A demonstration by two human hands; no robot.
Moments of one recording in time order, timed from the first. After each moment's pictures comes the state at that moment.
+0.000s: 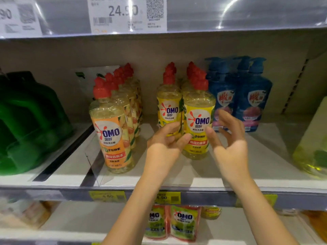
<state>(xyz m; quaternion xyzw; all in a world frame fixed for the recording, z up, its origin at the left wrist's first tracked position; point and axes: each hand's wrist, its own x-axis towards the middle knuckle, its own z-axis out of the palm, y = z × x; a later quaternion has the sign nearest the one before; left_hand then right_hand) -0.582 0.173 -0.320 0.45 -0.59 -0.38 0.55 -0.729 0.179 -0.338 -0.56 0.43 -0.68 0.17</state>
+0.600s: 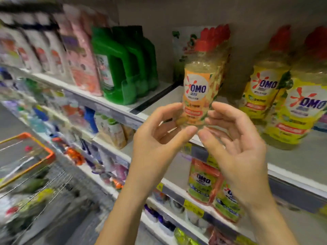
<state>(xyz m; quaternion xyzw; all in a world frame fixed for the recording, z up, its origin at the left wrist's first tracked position) -0.491 0.320 -0.317 0.49 -0.48 -0.25 0.68 -0.619 0.263 -0.332 -0.67 0.20 -0.56 0.44</state>
